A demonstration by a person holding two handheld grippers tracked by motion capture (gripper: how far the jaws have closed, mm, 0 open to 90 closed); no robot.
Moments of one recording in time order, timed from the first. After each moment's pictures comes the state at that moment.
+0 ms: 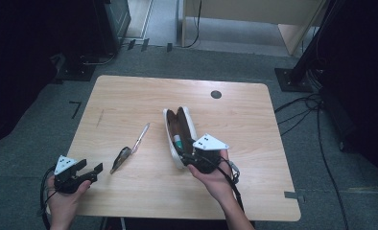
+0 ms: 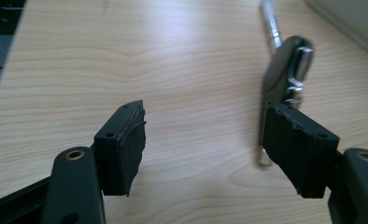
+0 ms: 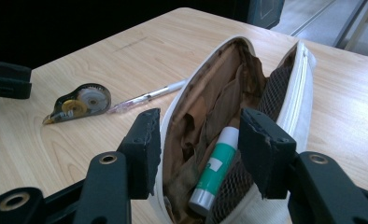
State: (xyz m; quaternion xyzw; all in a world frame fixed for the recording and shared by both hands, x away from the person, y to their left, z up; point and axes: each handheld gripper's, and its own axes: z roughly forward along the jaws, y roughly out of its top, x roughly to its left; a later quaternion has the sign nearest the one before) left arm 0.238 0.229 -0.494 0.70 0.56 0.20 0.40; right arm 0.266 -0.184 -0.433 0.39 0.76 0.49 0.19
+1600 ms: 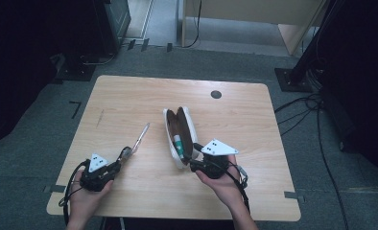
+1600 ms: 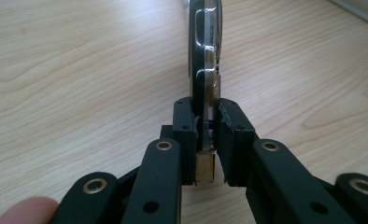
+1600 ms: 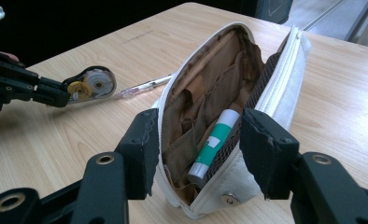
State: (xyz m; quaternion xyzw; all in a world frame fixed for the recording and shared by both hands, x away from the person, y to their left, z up) left arm 0.245 0.165 -0.494 0.80 0.46 0.18 0.34; right arm 0.253 -0.204 -0.436 0.38 0.76 0.49 0.18
